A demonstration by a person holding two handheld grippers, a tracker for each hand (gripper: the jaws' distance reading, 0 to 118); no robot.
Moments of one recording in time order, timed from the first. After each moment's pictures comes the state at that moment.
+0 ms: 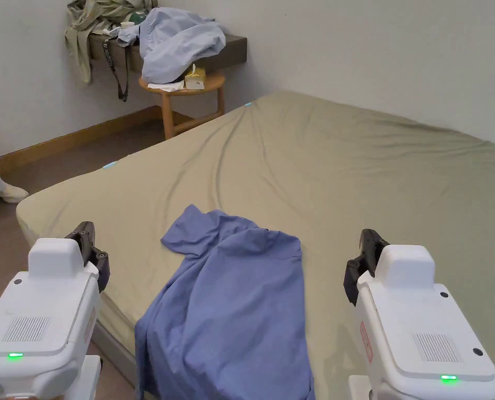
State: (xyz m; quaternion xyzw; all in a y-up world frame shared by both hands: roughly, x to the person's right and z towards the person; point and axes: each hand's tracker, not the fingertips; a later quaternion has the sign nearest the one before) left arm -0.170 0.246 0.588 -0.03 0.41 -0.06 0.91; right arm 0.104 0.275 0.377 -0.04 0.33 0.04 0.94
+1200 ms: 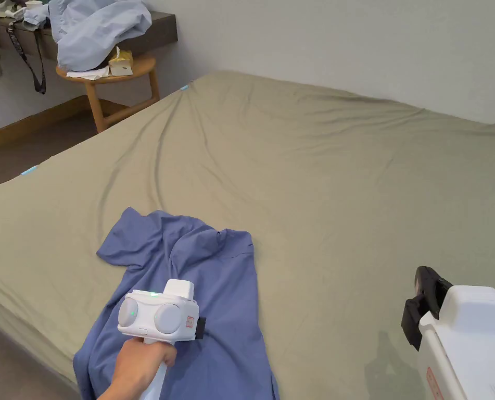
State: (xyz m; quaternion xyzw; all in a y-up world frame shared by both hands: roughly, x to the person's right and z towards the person) left arm -0.169 0.109 0.344 -0.47 0.15 0.10 0.86; right arm 0.198 0.242 0.329 -0.10 0.21 0.07 0.97
